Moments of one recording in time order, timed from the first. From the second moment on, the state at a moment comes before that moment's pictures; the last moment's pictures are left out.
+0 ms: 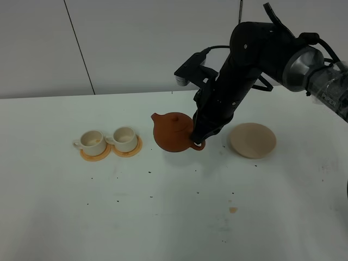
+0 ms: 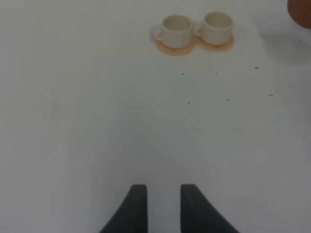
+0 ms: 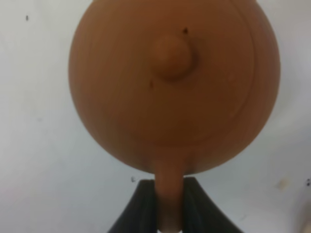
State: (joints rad) left arm 0.01 -0.01 -0.51 0.00 1.05 0.03; right arm 0.48 2.24 -2.06 0.36 1.17 -0.76
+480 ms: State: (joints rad) left arm 0.01 -0.01 -0.51 0.00 1.05 0.03; right arm 0.50 2.24 -2.09 0.31 1.17 -0.85
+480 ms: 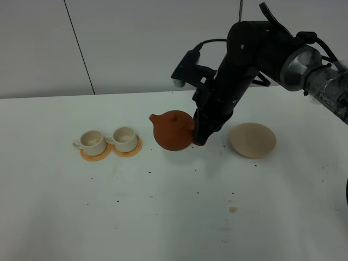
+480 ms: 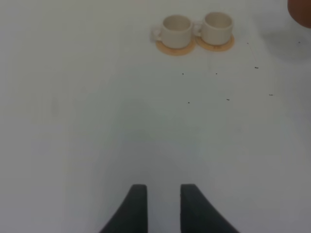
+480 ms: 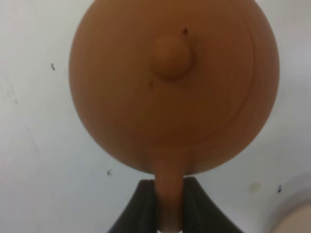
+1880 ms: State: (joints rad) left arm 0.01 -0.01 -0.51 0.00 1.05 0.03; right arm 0.62 2.45 -2.51 0.37 1.22 -0.93
